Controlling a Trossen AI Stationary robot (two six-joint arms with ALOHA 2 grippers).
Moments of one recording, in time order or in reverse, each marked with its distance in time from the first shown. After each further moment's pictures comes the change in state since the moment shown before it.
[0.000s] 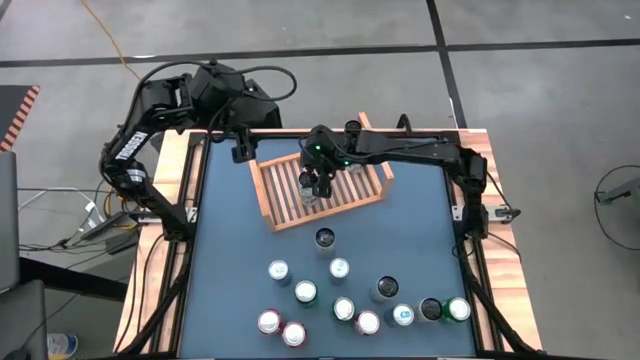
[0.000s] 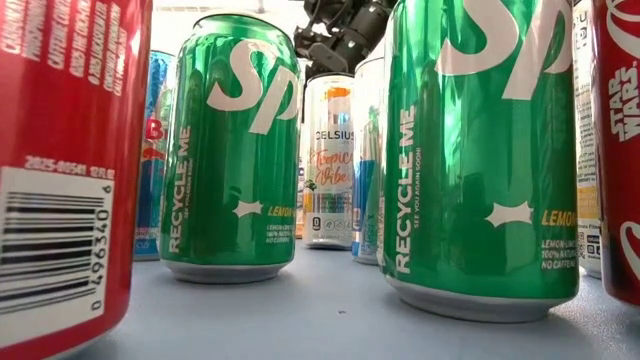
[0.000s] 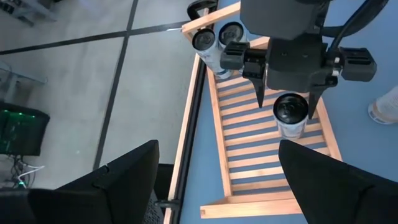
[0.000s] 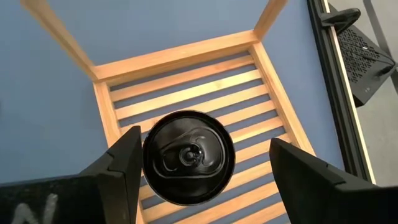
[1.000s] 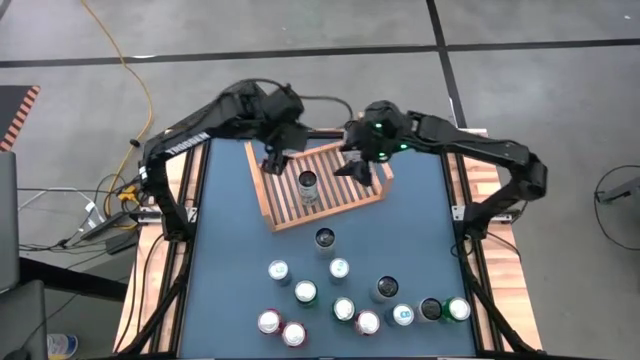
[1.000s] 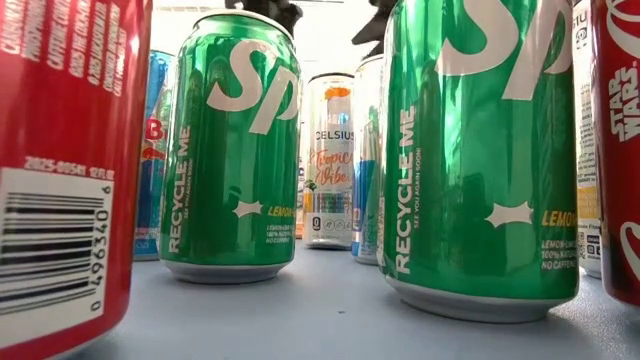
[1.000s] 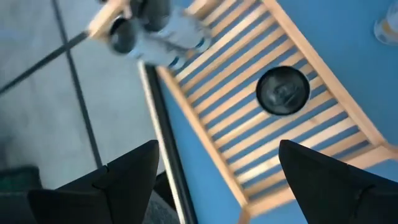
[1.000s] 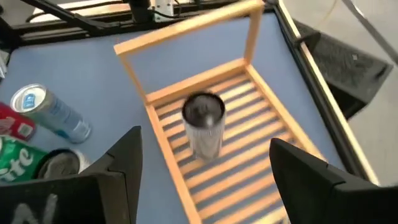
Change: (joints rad) left arm 0.008 0.172 -0.195 0.140 0.088 0.334; right arm -0.085 -0.441 -0.260 0.007 -0.171 0.129
